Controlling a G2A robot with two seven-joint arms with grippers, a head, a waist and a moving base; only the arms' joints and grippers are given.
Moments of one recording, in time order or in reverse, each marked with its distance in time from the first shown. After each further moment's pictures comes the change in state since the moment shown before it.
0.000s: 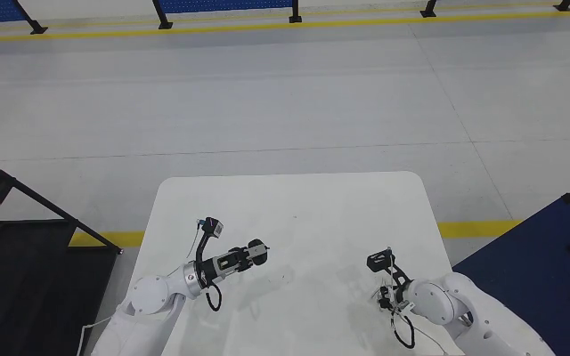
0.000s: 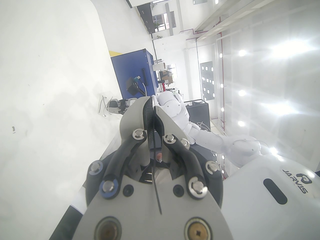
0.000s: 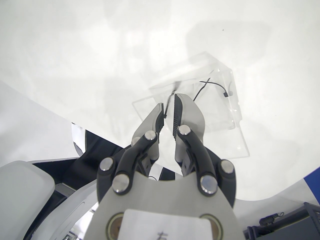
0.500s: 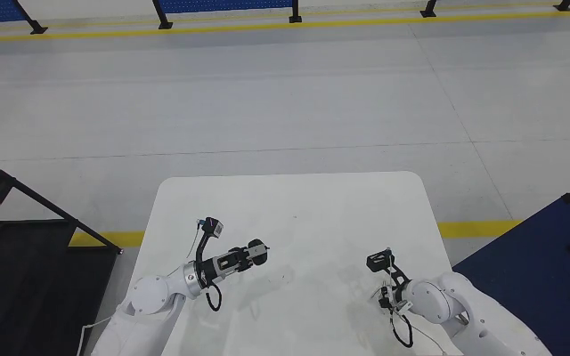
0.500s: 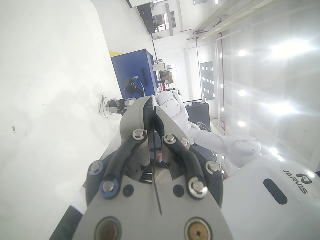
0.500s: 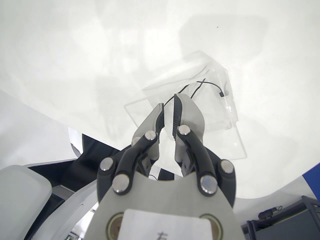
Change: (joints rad) left arm 0.000 0.000 0.000 0.000 0.000 0.000 0.000; right arm 0.015 -0.017 -0.014 0.018 -0.031 0.017 0.030
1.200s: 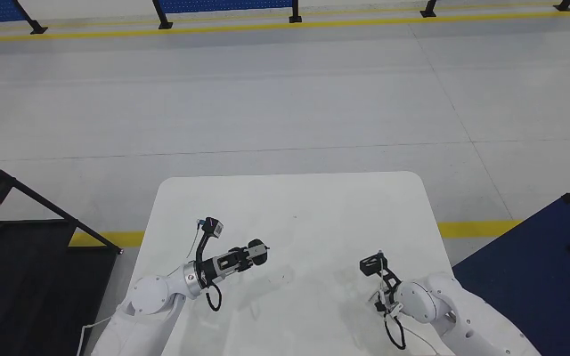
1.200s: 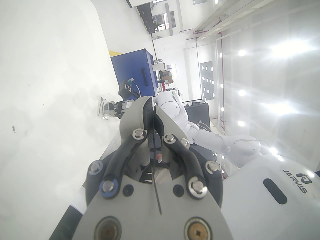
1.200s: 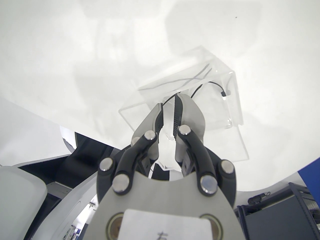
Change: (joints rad) left arm 0.000 0.000 0.000 0.000 0.000 0.000 0.000; right arm 0.050 -0.034 -0.061 0.008 -0.083 0.051 0.074
